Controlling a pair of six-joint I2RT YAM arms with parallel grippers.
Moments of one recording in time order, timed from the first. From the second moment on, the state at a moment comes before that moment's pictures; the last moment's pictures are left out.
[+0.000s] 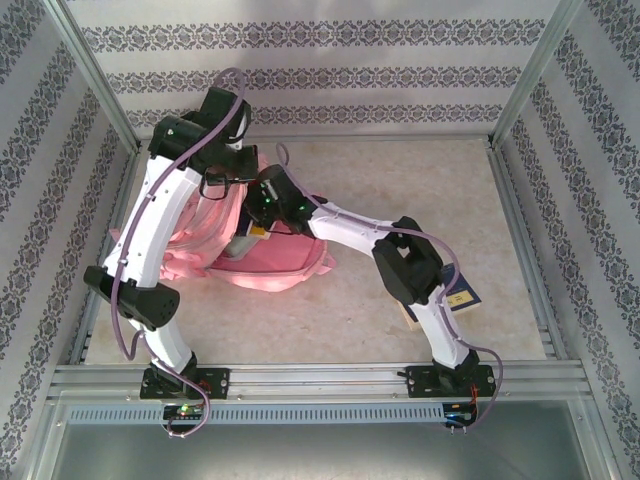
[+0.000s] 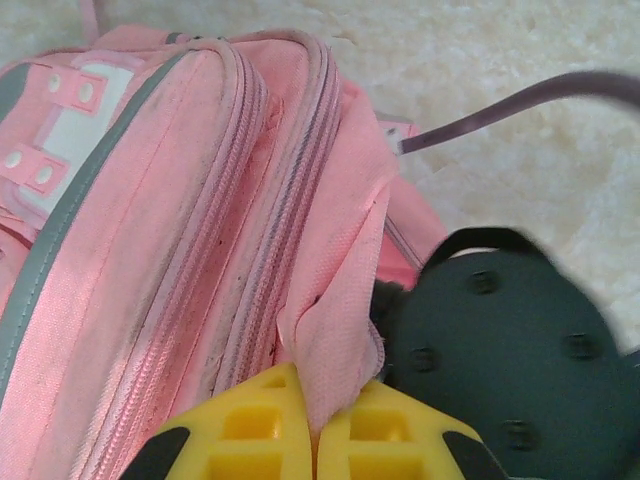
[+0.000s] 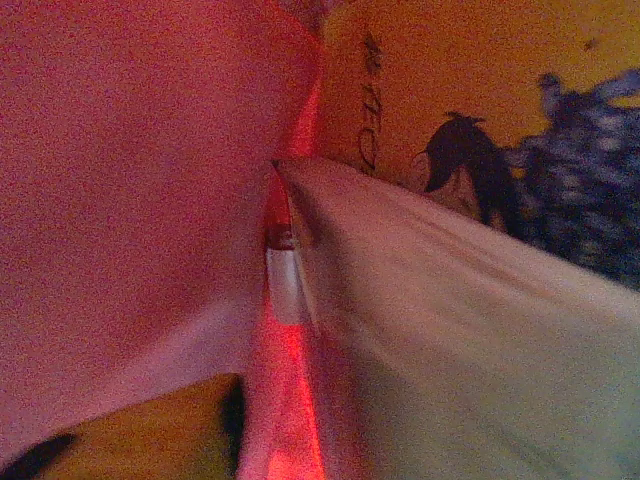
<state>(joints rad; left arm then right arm) -0.36 1.75 2.22 -1.47 -0.04 -0.44 0.81 2.24 1.78 -0.04 -0.25 1.37</state>
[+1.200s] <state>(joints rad) -0.30 1.64 1.67 -1.03 0.07 -0.53 0.29 1.26 1.08 -0.77 -0.15 0.80</state>
